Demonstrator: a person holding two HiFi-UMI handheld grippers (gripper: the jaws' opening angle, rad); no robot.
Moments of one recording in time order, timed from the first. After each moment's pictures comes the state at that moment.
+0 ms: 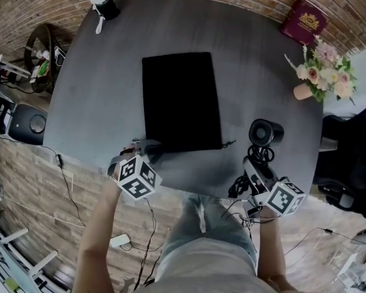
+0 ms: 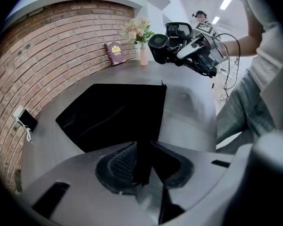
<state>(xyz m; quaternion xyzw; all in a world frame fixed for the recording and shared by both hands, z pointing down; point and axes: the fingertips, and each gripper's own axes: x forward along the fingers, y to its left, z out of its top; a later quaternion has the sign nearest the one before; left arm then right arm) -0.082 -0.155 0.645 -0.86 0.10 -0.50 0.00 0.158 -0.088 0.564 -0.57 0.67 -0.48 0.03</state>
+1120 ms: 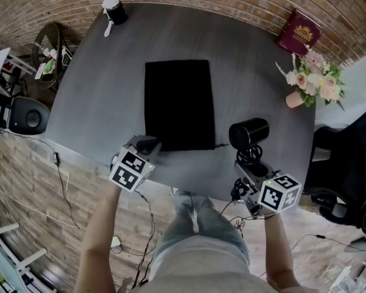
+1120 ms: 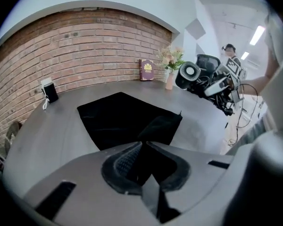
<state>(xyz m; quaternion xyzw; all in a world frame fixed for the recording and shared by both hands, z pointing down) -0.078 -0.176 0.604 -0.88 0.25 -0.38 -0.13 0.149 -0.082 0.555 -0.48 0.77 -0.41 -0.12</state>
